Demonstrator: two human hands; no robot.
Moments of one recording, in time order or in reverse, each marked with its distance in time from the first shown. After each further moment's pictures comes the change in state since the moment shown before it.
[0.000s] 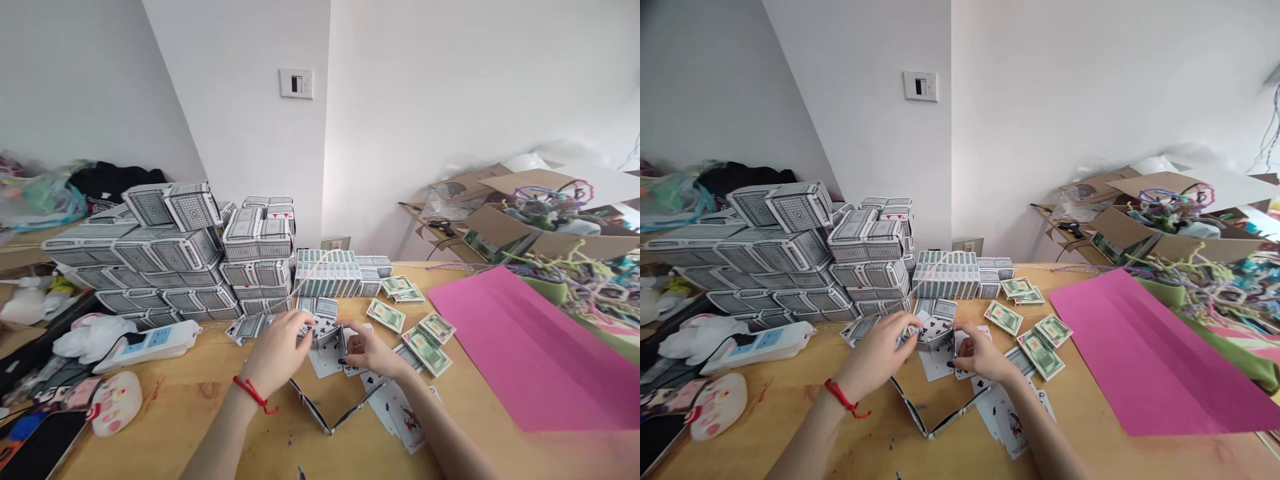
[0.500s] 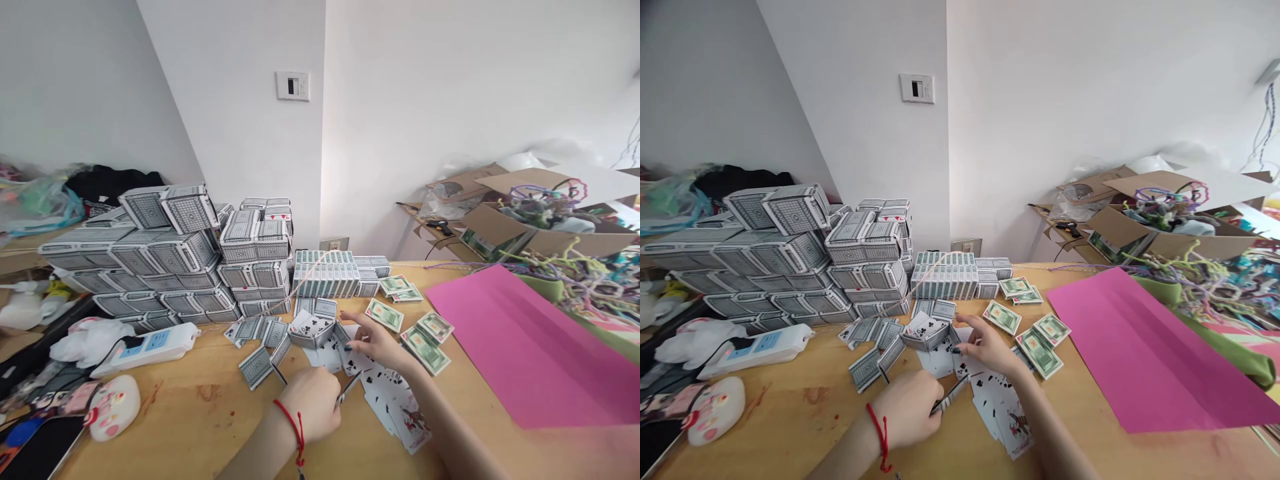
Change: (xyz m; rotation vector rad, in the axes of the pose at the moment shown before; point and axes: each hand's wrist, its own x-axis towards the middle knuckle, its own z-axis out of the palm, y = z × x) left_hand -0.019 0.040 0.043 0.320 -0.549 0.127; right_hand -0.001 -0.002 -0.020 -0.245 0.098 -0.072
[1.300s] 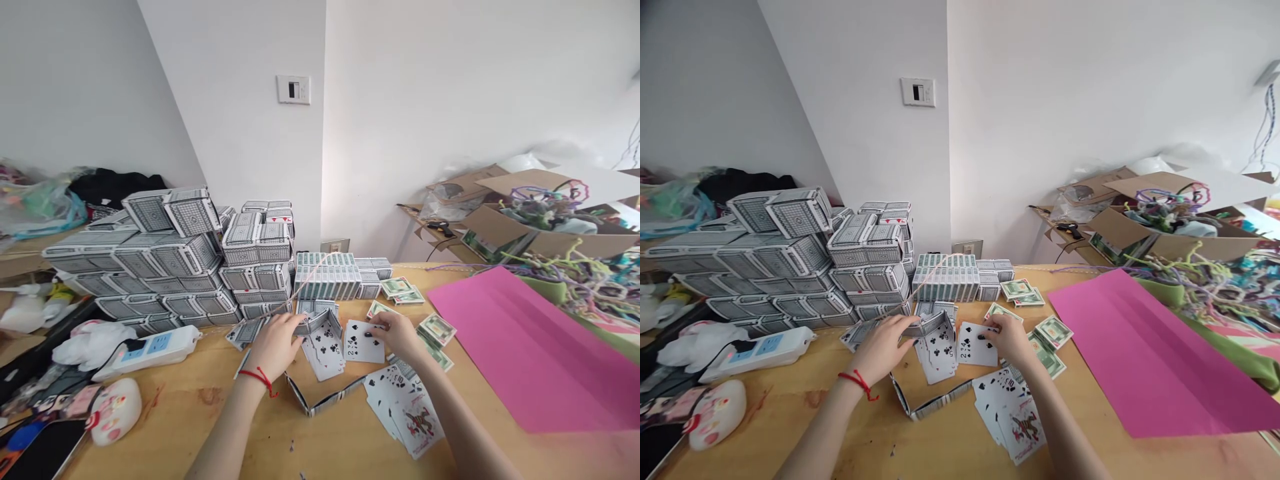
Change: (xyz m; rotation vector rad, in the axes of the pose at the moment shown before) left_hand 0.015 -0.086 -0.006 -0.118 0.515 -0.190; right_hand -0.002 0.005 -0.031 -0.445 0.312 0.189
